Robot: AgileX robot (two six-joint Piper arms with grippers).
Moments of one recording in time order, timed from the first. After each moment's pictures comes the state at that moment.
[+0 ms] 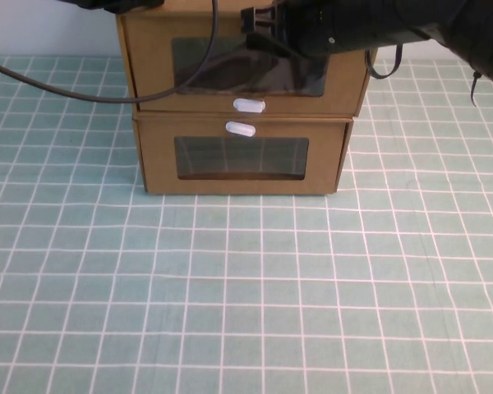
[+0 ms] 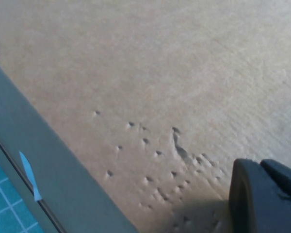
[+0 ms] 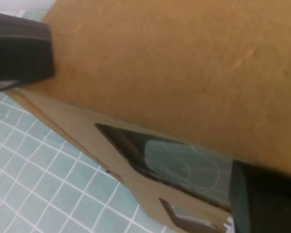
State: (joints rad) right arm 0.44 1.95 -1.91 0.55 0.60 -0.25; left arm -0.16 1.87 -1.92 -0.75 0.91 0.78
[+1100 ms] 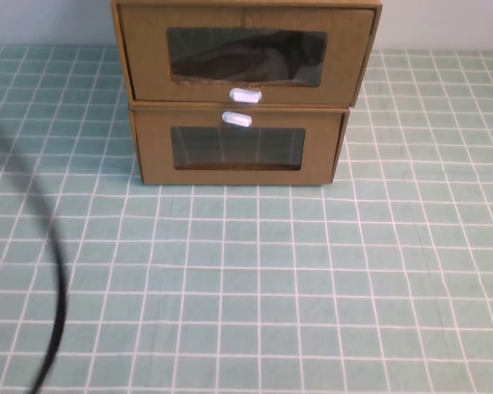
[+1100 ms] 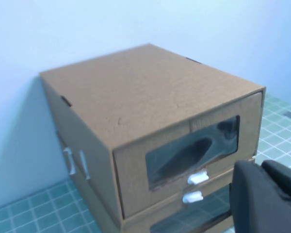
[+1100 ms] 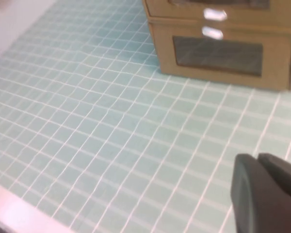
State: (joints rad) right arm 0.59 0.48 -0.98 0.10 0.97 0.18; left arm -0.16 0.78 -1.03 -0.72 0.58 0.80
